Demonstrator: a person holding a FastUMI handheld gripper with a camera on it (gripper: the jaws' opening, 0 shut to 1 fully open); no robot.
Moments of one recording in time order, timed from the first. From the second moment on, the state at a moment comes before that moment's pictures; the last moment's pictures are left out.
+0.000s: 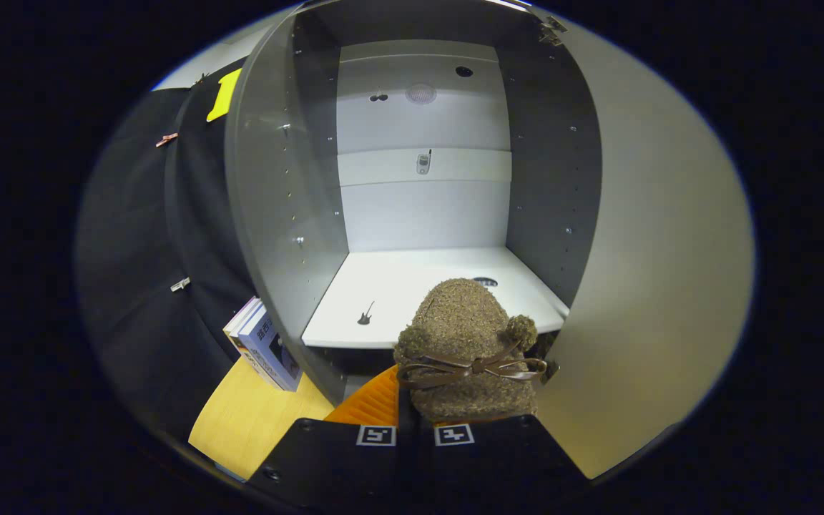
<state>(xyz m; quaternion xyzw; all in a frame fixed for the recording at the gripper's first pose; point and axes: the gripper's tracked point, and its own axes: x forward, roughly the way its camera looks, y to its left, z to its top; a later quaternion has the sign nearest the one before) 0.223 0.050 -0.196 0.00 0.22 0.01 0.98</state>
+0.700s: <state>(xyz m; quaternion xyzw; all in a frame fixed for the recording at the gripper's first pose) 0.388 0.038 -0.190 0.00 0.24 0.01 0.97</state>
